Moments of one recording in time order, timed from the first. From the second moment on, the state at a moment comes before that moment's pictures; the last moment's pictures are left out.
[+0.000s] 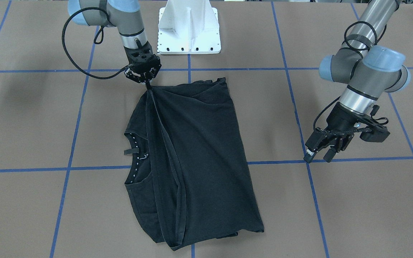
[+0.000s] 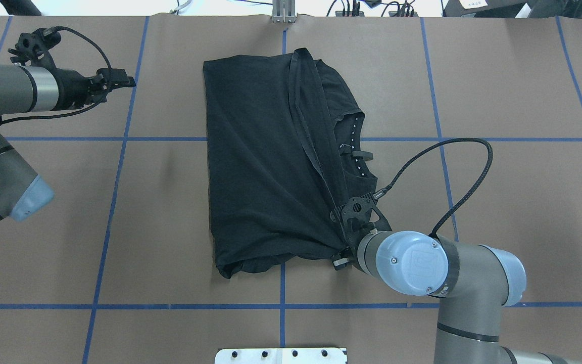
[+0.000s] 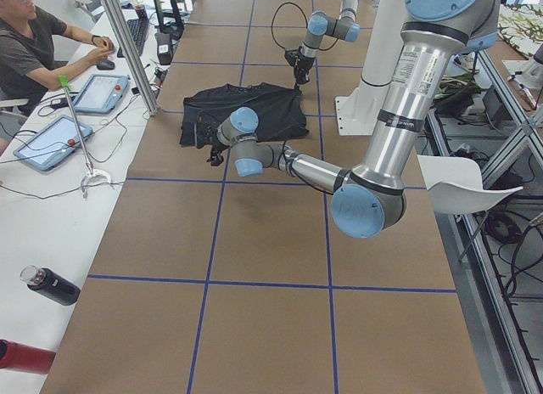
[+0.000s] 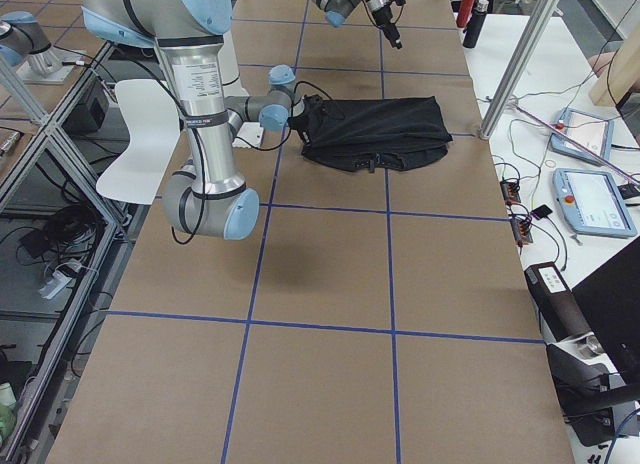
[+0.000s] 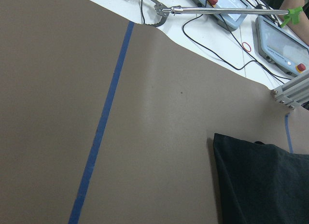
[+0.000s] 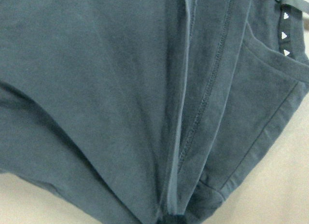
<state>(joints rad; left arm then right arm) -0.90 -1.88 -1.50 -2.57 -1.83 -1.40 0.25 -1.26 1.97 -1.42 1.51 0.98</state>
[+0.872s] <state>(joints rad) -0.90 -1.88 -1.50 -2.57 -1.83 -1.40 0.24 -1.28 2.00 -1.41 1.51 1.31</state>
